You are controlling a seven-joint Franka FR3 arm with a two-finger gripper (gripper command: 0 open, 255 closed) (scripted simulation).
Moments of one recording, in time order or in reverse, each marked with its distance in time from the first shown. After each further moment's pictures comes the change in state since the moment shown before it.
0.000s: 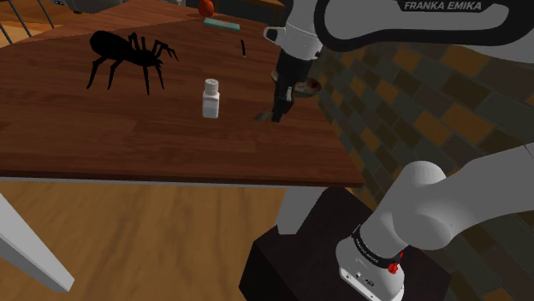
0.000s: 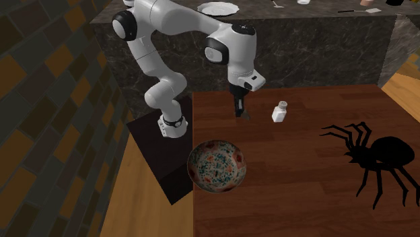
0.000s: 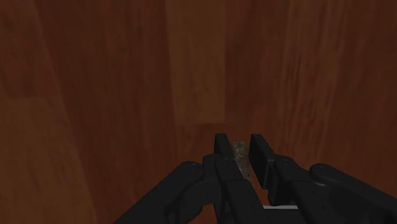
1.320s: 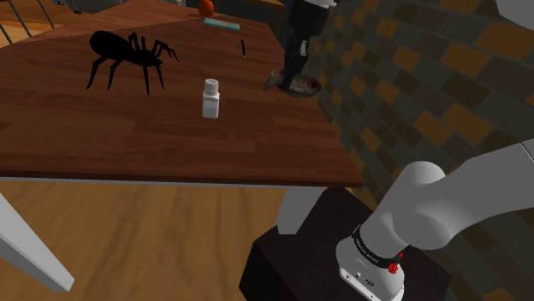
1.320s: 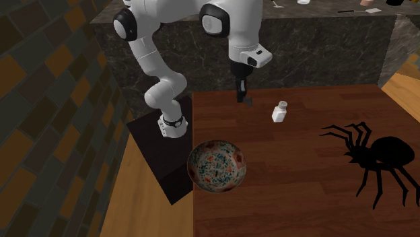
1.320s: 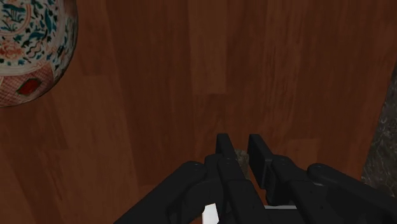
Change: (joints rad) arm -0.012 0.041 -0.027 0.277 -0.015 -0.236 -0.021
